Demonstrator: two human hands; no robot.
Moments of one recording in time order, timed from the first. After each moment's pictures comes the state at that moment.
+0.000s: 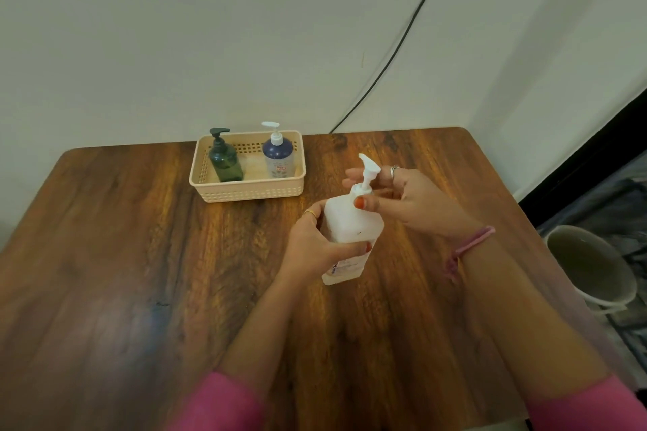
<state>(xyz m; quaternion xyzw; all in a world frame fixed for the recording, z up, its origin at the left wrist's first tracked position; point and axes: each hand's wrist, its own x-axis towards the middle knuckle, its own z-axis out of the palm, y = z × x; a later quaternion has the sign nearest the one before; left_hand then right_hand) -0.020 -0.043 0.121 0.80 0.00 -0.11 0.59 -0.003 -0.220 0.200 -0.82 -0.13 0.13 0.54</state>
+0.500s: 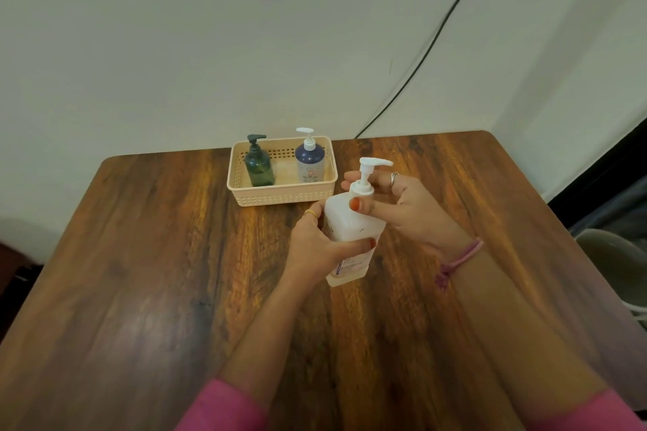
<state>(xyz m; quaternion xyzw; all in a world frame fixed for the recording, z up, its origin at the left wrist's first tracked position) -0.028 0.020 0.138 0.79 0.02 -0.07 0.60 -0.015 -0.141 0.195 -0.75 -0.08 0.10 0.64</state>
